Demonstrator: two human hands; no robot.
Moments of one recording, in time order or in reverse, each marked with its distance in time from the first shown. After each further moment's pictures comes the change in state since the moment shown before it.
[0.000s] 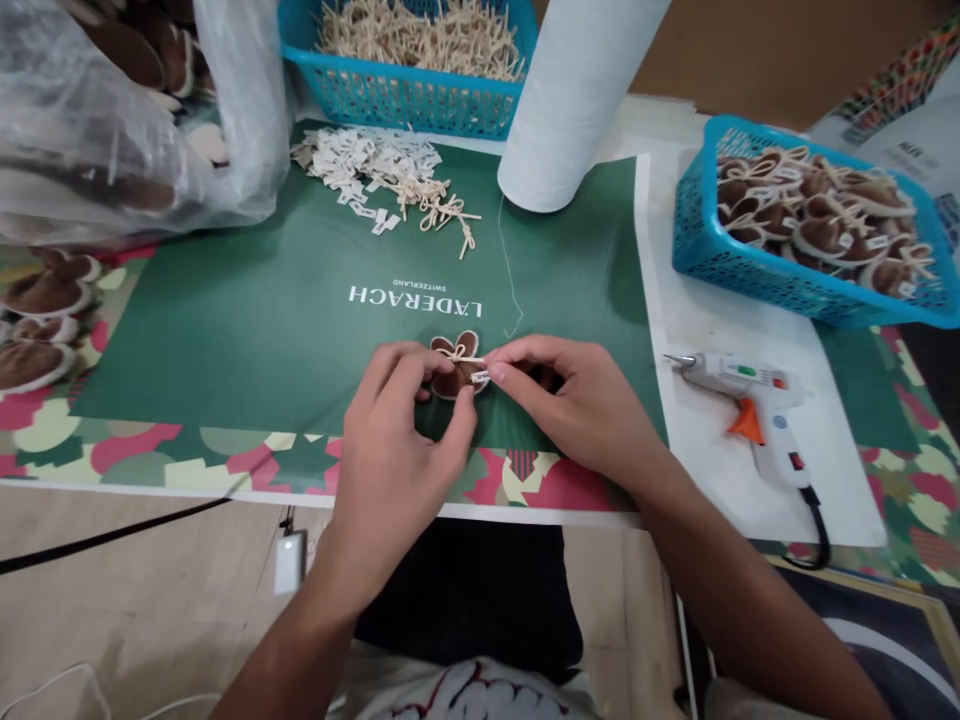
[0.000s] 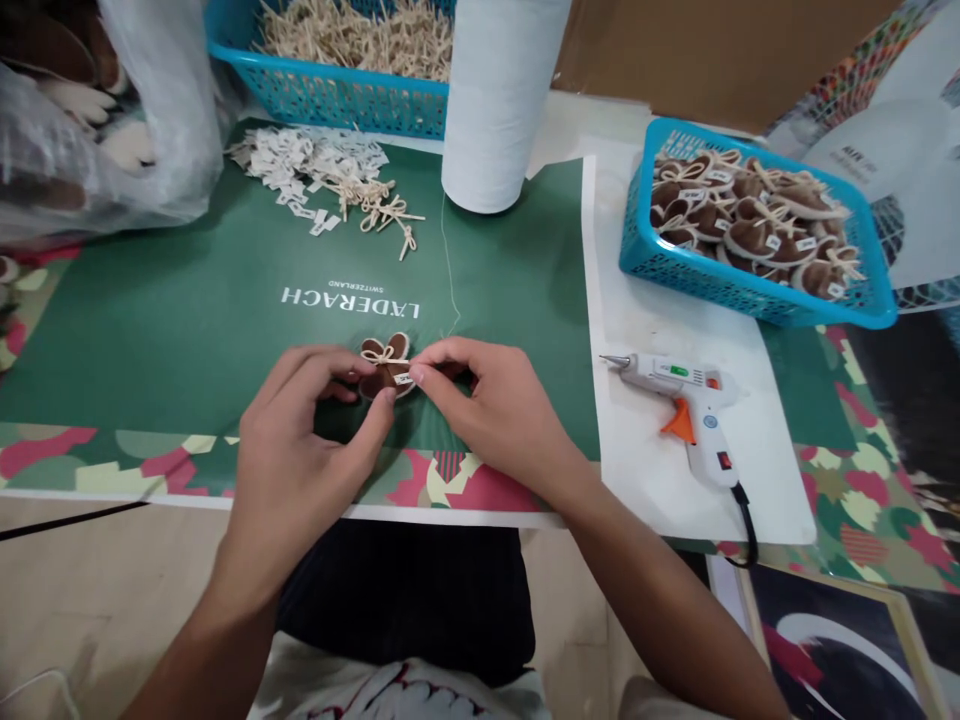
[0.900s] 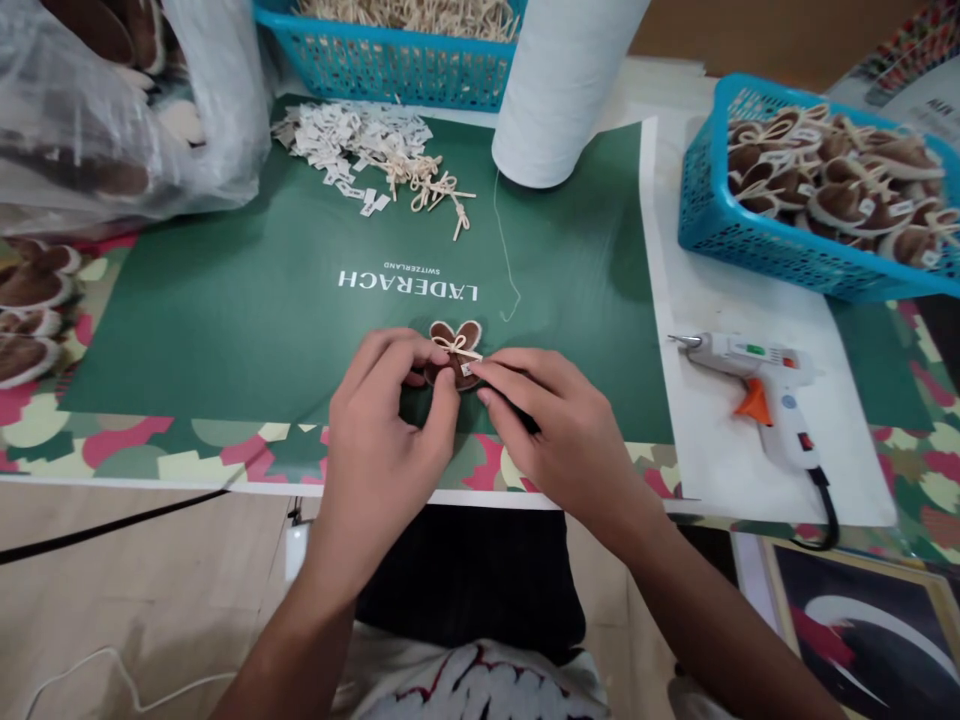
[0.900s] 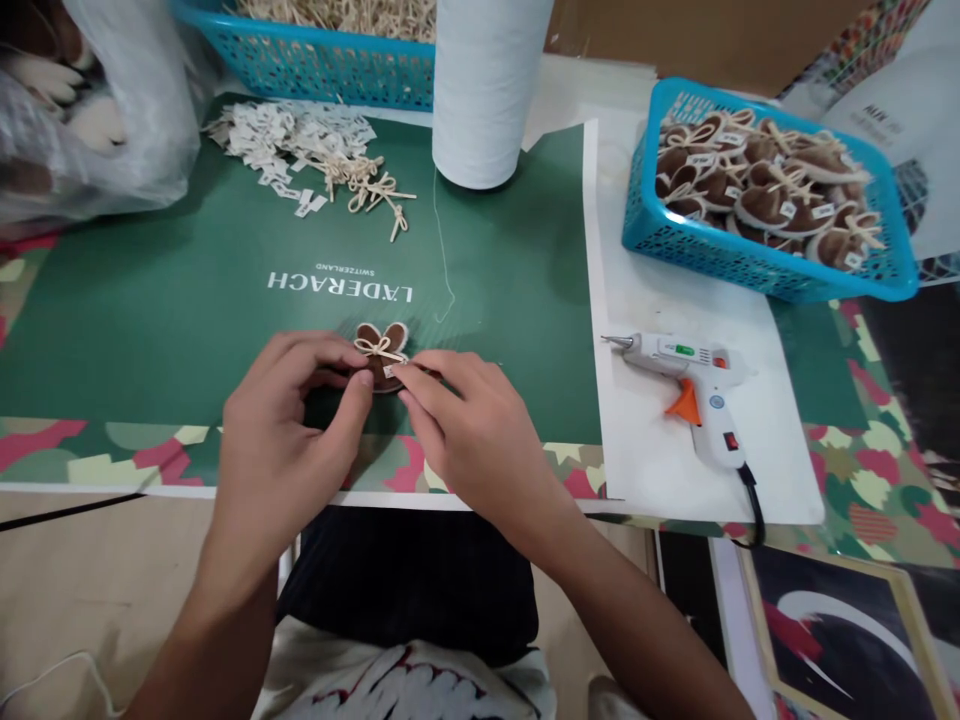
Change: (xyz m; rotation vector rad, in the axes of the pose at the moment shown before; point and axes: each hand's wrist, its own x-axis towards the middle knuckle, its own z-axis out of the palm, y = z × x) left_hand -0.001 -0.005 -0.002 -0.083 -0.024 -0.005; right_hand -0.033 0.016 0.028 -0.456 0.221 -0.477
